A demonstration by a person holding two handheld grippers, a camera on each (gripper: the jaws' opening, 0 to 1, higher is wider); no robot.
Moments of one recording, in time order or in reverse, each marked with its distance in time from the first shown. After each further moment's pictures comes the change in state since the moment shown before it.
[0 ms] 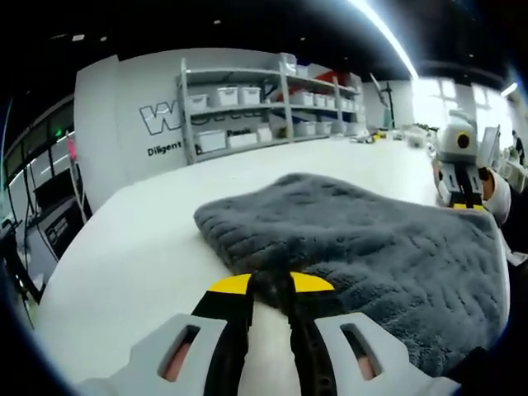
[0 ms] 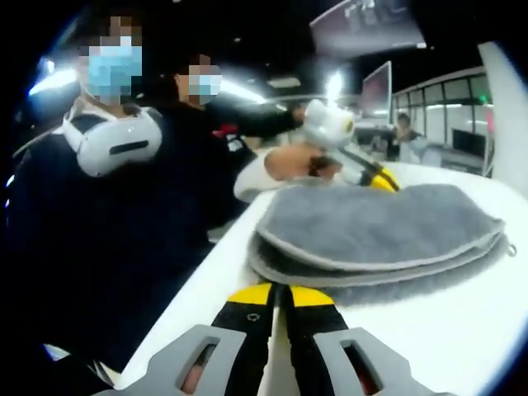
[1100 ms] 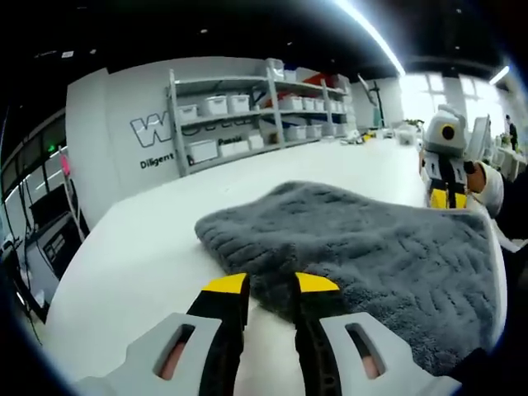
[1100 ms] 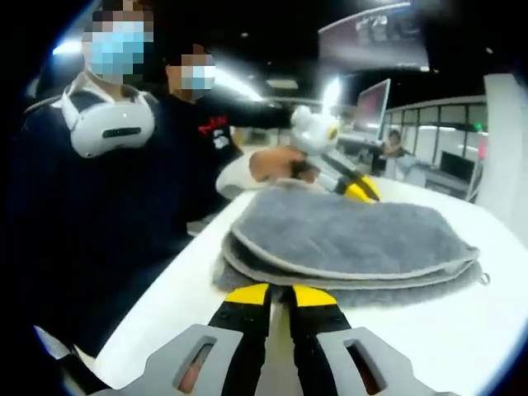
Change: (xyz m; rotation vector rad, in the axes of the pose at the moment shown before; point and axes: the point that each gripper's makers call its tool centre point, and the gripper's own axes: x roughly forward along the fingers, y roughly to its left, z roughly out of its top) left arm -0.007 -0.003 0.015 0.062 -0.037 -0.040; right arm -0.012 -0.023 0.006 -0.118 -0.001 -0.119
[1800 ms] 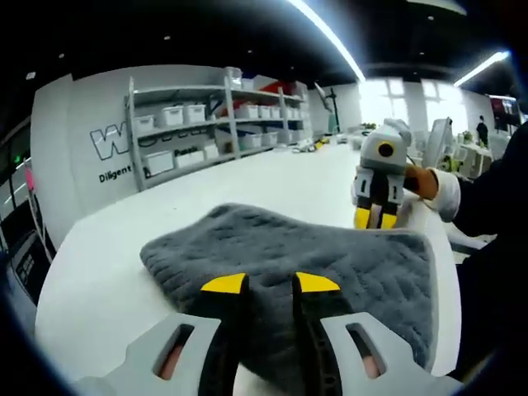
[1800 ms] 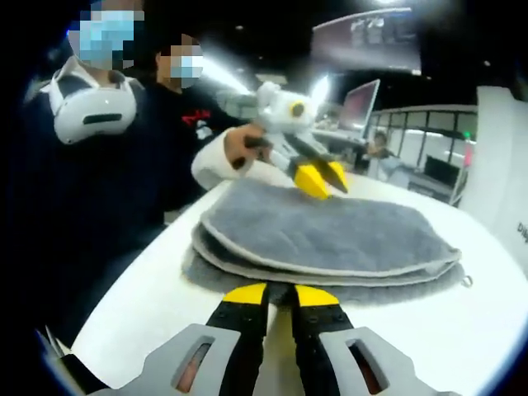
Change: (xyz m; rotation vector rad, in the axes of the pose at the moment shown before) left arm -0.014 -0.072 0.025 0.052 -0.032 -0.236; right arm 0.002 -0.024 -0.007 -0.043 0.029 -0.103
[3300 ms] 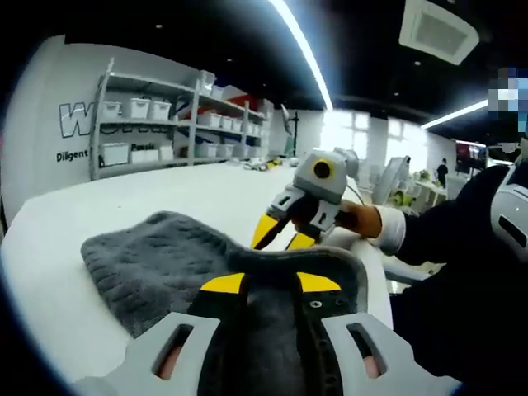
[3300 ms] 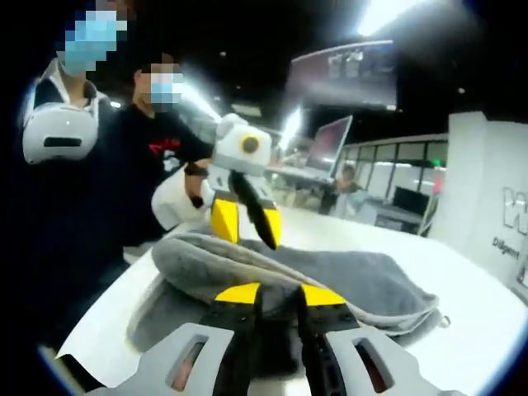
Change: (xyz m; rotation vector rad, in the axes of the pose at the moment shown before) left arm -0.011 -0.053 0.018 -0.154 -0.080 -0.298; right arm 0.027 -0.038 0.056 -0.026 -0.187 -0.191
